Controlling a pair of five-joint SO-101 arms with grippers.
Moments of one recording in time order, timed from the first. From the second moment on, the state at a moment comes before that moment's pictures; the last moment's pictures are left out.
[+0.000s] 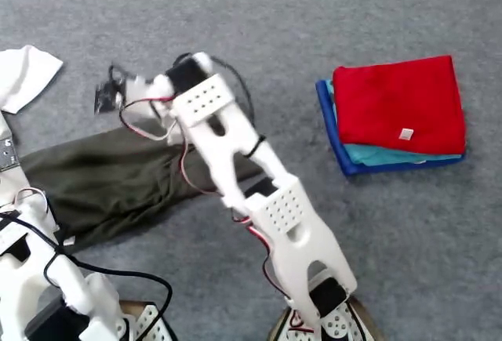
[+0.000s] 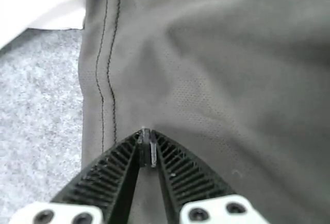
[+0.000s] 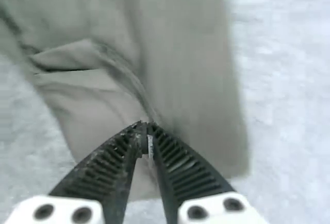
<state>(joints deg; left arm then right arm) -49.4 -28.3 68.7 26.2 -31.1 -39.4 51.6 -67.3 101.1 46.7</state>
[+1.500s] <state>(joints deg) -61.0 4.0 27.6 55.2 -32.0 -33.1 13.3 -19.8 99.6 40.6</state>
